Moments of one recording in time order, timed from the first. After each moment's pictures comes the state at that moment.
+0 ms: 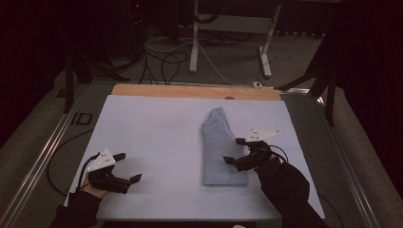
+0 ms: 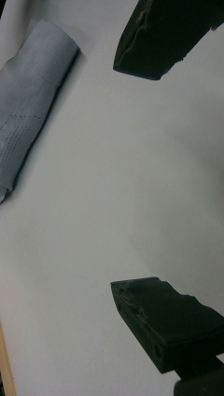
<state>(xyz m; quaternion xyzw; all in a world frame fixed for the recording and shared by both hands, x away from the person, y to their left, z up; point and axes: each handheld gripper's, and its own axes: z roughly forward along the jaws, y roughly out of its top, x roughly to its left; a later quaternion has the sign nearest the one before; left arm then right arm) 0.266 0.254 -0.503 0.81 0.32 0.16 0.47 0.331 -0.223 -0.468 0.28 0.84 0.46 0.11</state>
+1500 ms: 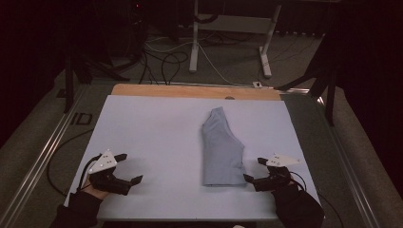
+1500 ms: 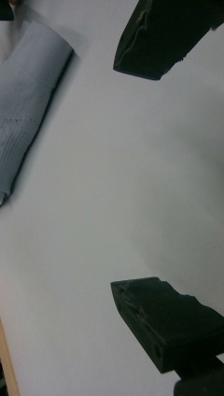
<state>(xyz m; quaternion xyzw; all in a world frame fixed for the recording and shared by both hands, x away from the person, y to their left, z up) 0.265 0.252 -0.506 0.81 0.32 0.16 0.47 0.283 -0.284 -0.526 0.34 0.81 0.44 0.16</state>
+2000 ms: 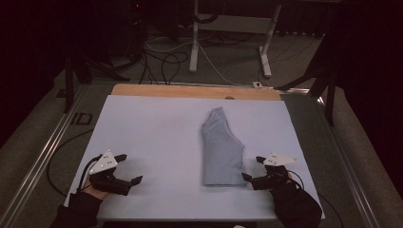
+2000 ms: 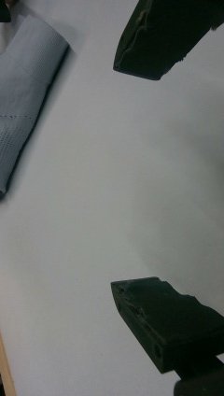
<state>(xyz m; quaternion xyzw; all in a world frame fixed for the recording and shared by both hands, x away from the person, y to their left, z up) 0.264 0.252 -0.507 0.81 0.32 0.16 0.46 0.288 -0.279 -0.528 0.34 0.82 0.44 0.17</state>
